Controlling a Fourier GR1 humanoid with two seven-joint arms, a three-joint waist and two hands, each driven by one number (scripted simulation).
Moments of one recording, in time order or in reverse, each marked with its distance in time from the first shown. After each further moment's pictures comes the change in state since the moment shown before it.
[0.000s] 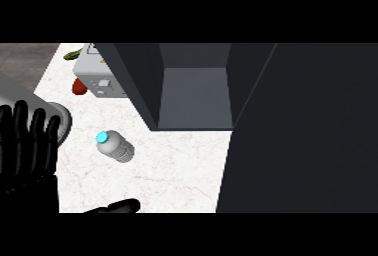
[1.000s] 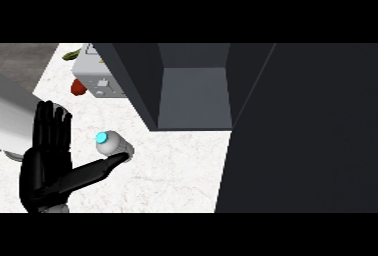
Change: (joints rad) left arm 0.015 0.008 0.265 0.408 0.265 -0.112 -0.323; right arm -0.035 -0.052 0.024 -0.004 0.009 -0.047 0.034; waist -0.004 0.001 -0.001
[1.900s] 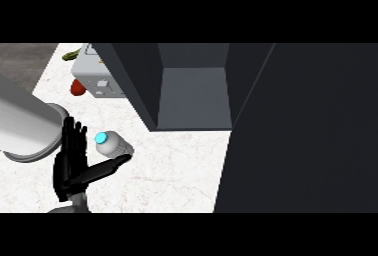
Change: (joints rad) left arm -0.055 -0.016 0.165 0.529 0.158 -0.166 -0.420; right arm -0.065 -0.029 0.040 -0.001 0.014 -0.062 0.050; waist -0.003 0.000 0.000
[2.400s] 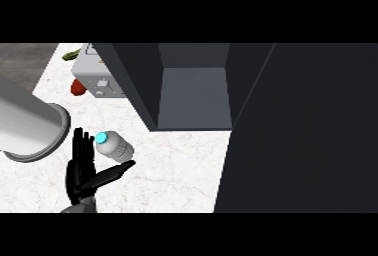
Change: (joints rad) left arm -0.053 -0.005 0.056 0.294 0.042 -0.047 -0.211; right arm -0.032 -0.014 0.041 0.005 0.013 -0.036 0.019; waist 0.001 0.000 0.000
